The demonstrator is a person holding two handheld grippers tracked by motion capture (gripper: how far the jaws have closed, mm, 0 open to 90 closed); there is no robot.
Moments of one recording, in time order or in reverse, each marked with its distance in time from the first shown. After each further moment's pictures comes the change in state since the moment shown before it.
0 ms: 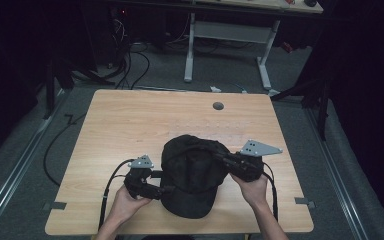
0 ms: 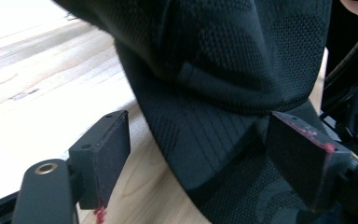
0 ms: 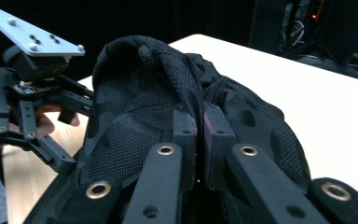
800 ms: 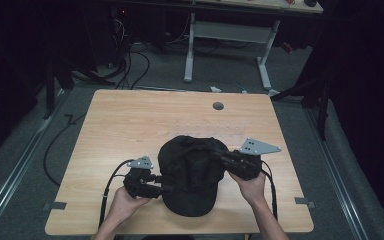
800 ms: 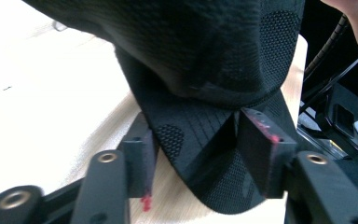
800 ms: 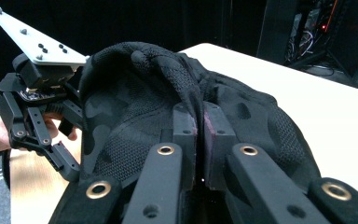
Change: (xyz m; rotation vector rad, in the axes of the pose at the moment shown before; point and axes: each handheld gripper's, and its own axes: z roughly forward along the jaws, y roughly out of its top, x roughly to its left) left arm 0.000 -0.001 -0.003 0.027 -0.059 0.011; right arm -0.002 0.002 0.004 -0.030 0.032 -0.019
